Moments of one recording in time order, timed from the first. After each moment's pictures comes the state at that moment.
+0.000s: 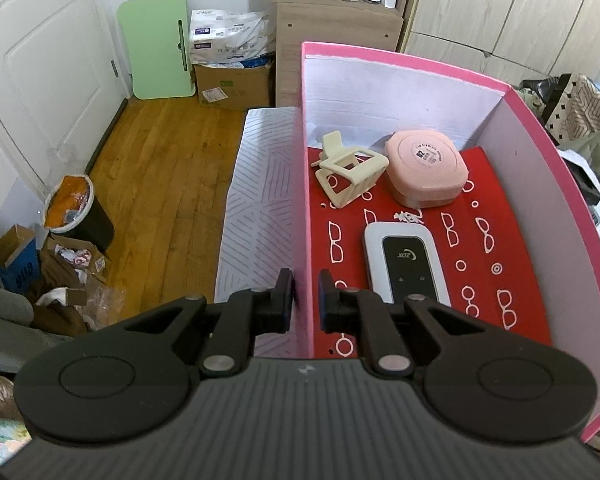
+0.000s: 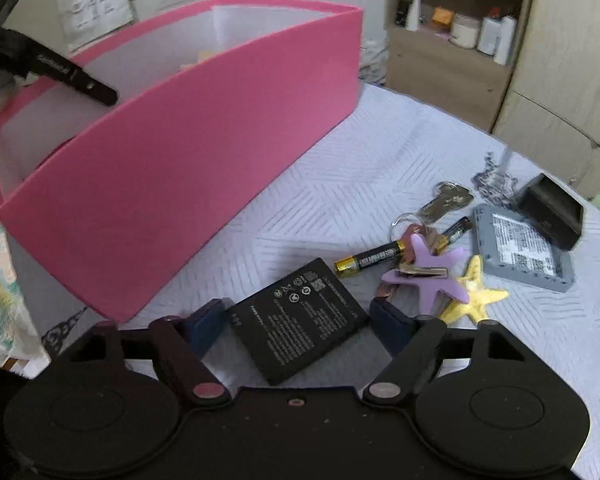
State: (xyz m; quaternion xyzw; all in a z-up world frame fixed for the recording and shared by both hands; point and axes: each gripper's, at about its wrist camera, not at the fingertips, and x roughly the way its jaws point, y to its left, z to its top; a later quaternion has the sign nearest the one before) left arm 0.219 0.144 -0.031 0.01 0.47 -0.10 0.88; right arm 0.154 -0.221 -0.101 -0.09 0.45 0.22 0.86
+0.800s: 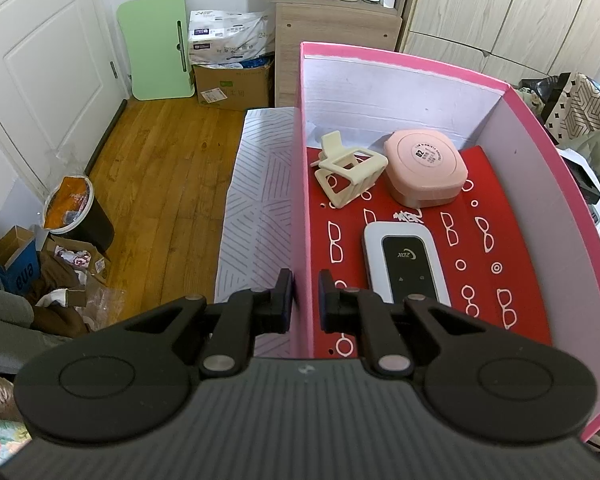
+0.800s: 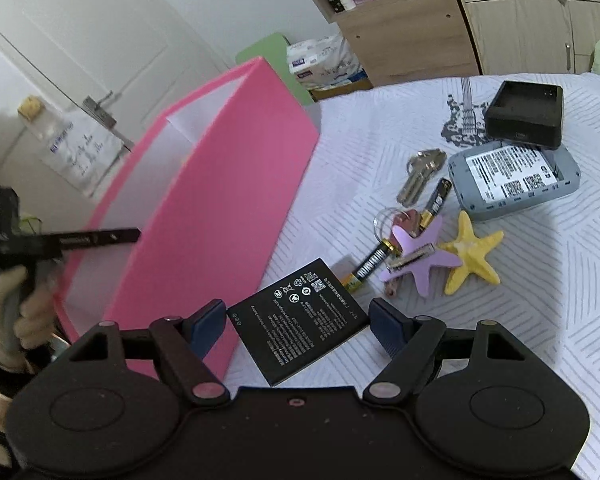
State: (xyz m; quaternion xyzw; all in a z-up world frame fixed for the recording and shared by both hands) left arm 0.218 0.149 -0.032 0.01 0.47 -0.10 0.88; right arm 0.168 -0.288 -0.086 0.20 0.46 0.23 0.84
